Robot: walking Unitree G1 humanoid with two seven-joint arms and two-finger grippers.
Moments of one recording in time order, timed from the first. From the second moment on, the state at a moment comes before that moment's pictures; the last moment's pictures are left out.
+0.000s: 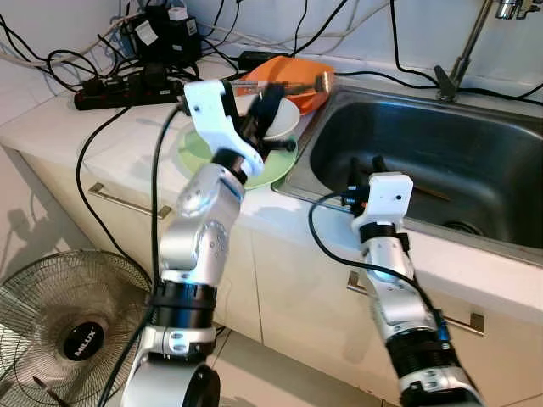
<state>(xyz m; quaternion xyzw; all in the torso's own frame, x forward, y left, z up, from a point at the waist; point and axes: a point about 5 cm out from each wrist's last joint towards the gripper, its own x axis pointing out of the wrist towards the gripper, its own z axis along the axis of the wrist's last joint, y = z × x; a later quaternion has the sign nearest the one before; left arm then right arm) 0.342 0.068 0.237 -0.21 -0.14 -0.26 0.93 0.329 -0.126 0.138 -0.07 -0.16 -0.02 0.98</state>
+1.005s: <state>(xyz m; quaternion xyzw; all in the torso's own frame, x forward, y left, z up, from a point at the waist) 0.329 0.039 0.207 -0.20 -0.08 -0.35 0.91 0.334 -0.112 0.154 -0.29 -0.25 0.04 0.92</state>
